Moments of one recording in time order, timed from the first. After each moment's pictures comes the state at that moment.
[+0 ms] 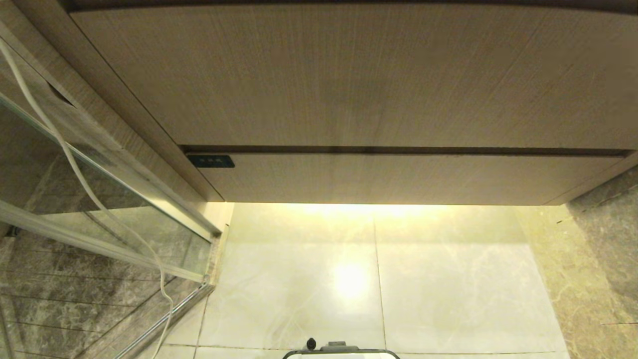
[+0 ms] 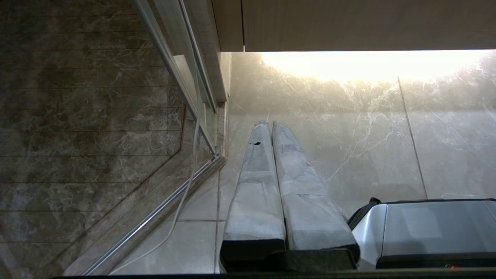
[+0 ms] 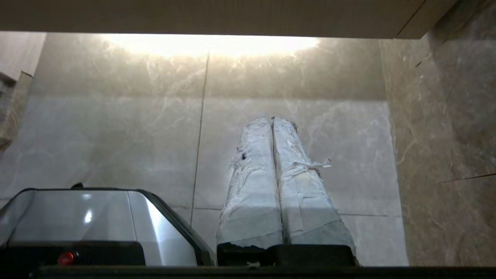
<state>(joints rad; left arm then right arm) 0.00 0.00 0.00 0.00 0.00 0.00 0.00 0.05 0.00 -0.02 0.00 -0.02</state>
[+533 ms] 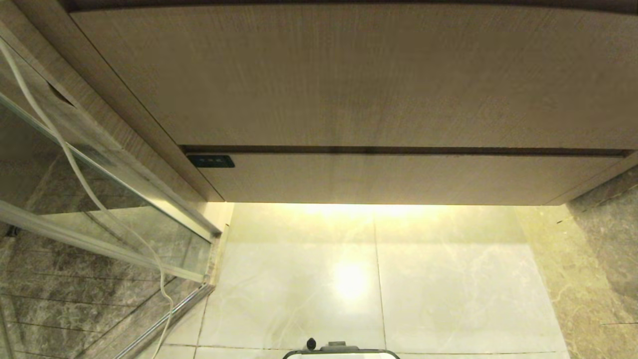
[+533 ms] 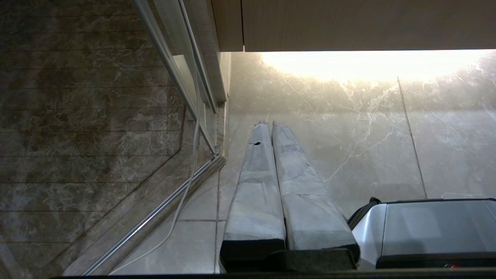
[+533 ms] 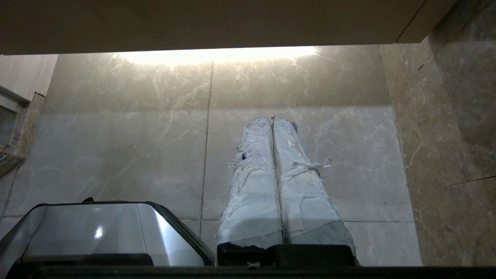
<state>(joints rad) 0.00 0.00 0.00 0.00 0.00 0.00 0.00 0.00 0.00 -0.01 0.00 0.02</state>
